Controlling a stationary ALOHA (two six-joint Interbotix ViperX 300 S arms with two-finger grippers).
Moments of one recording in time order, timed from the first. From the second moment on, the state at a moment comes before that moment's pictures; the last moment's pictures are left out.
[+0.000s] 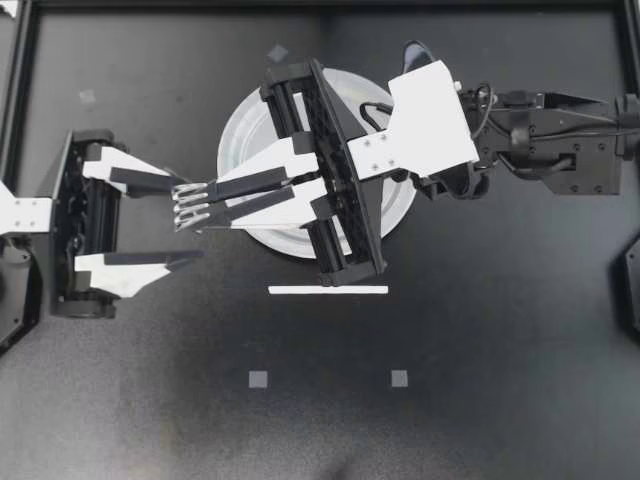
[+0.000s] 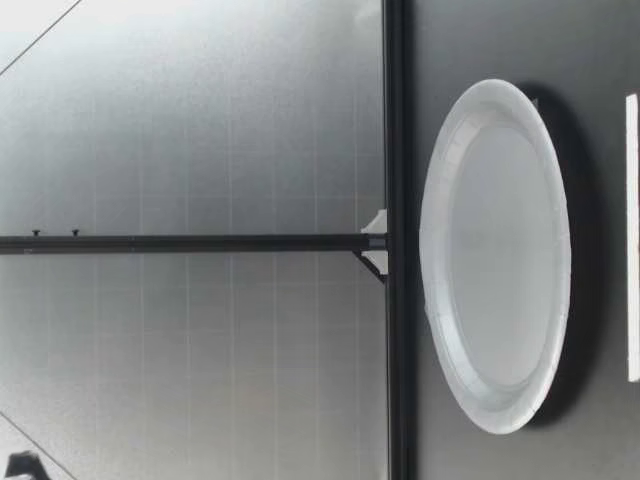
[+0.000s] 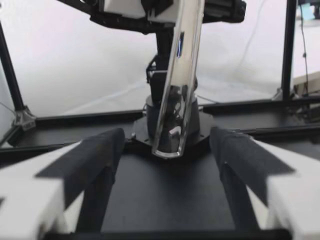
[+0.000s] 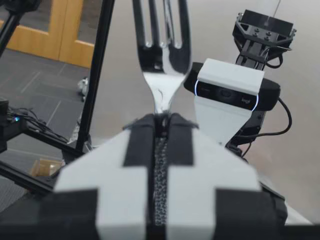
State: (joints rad) left arm -0.01 -0.59 1.10 0.00 -0.64 0.08; right arm -0.15 0.03 0.26 -0.85 -0.68 0.54
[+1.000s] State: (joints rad) left arm -0.01 -0.59 1.10 0.00 -0.63 0.06; right arm -0.15 0.07 0.25 -0.84 -0.69 0.55
